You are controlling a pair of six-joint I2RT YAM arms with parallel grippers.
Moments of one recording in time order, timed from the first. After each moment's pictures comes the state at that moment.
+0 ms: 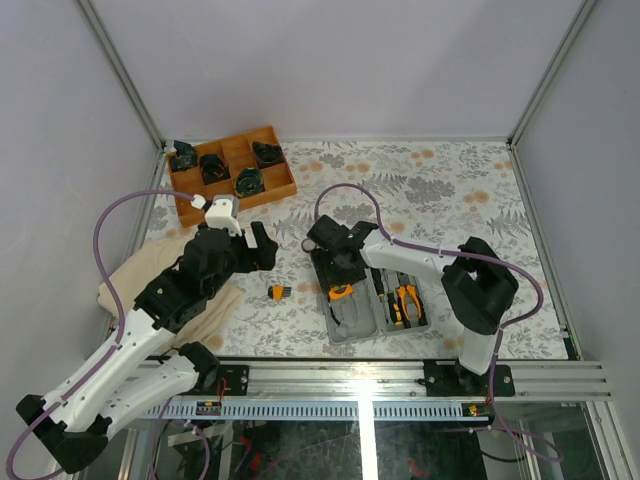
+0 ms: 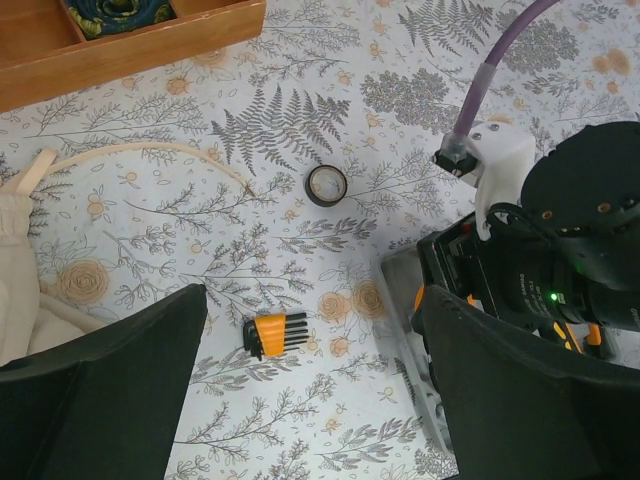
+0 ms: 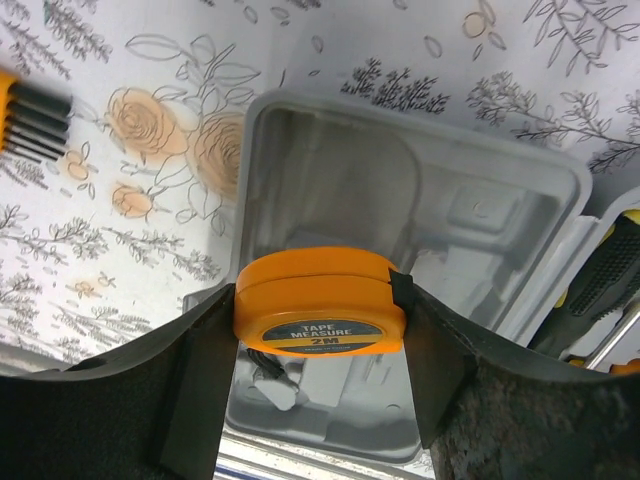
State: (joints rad) left arm -0.66 0.76 0.85 -0.54 -0.30 -0.46; right arm 0.92 1.83 1.30 -0.72 0.07 0.54
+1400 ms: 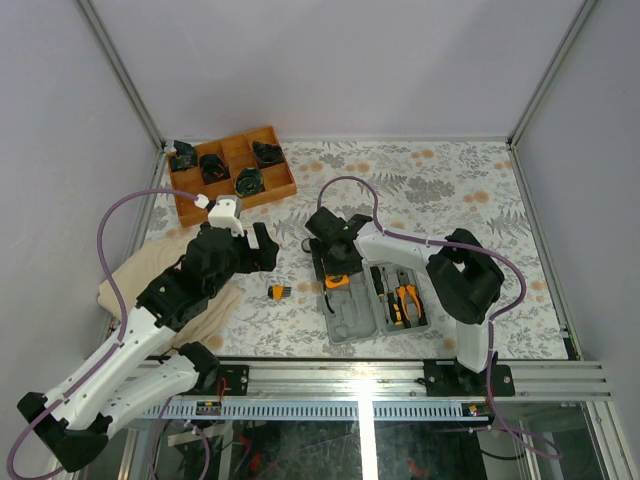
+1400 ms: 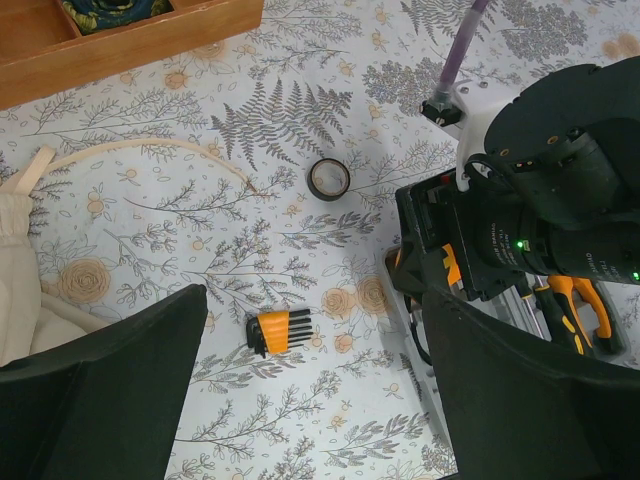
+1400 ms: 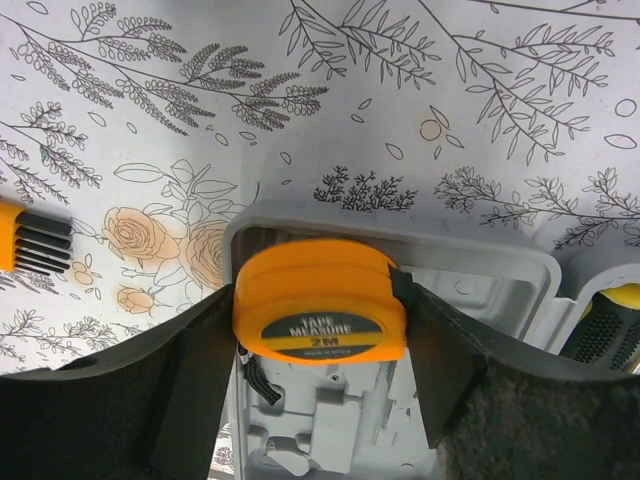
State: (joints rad) left arm -0.66 0.77 0.84 -0.54 -0.29 -0.45; right arm 0.87 1.94 1.37 -0.68 0.11 0.60
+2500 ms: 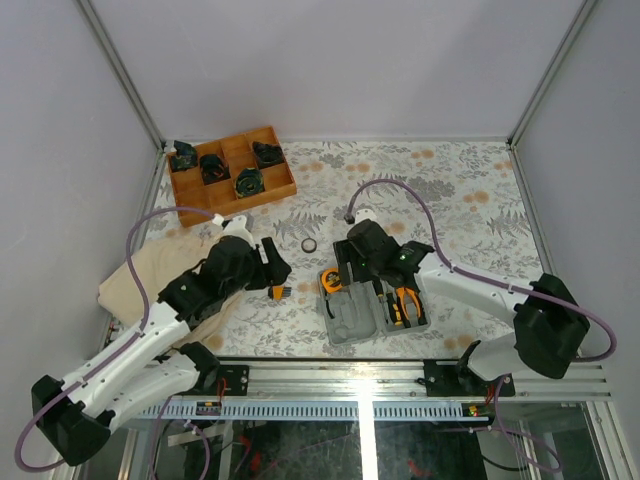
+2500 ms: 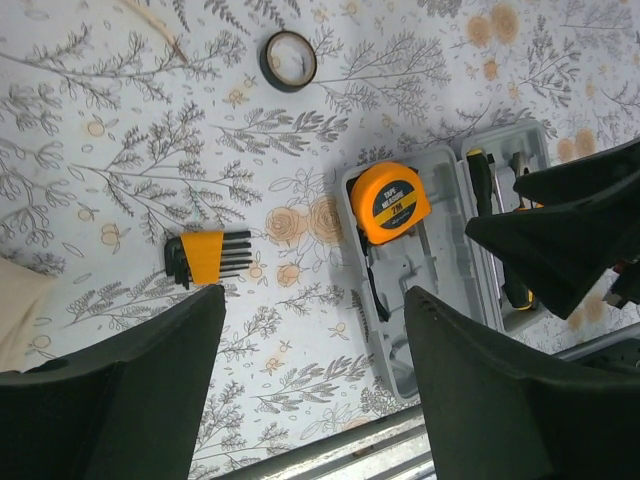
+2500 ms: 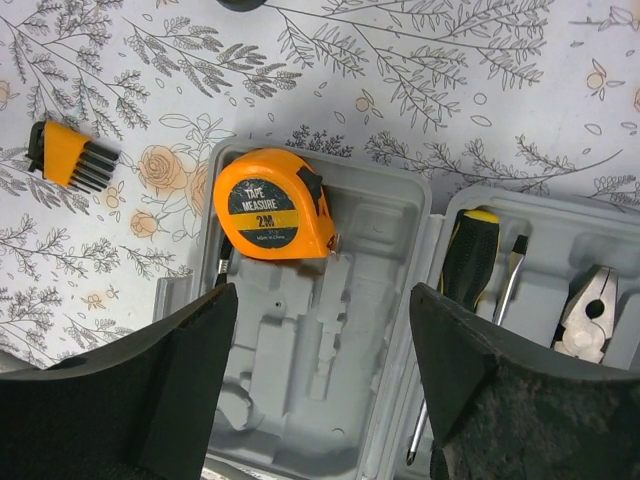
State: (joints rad) left arm -0.66 0.82 0.71 -0.52 -0.14 -0.69; right arm 0.86 1.44 0.95 -0.40 0.17 0.48
